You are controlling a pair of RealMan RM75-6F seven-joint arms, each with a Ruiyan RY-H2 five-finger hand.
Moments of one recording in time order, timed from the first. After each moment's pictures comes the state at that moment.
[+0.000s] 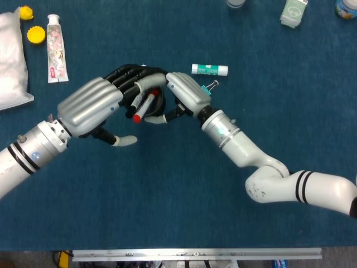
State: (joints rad) left arm -0.76 -0.96 -0.03 -1.82 1.72 1.05 -0.53; right arm 0.98 -1.99 0.35 -1.08 -1.29 0.83 0.45
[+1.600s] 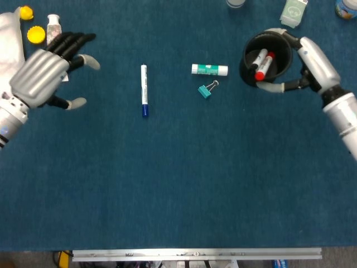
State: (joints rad) left arm -0.68 -1.17 -0.01 -1.30 1.70 1.11 -0.50; right arm 0.63 -1.32 0.27 -1.56 -1.31 0.95 0.62
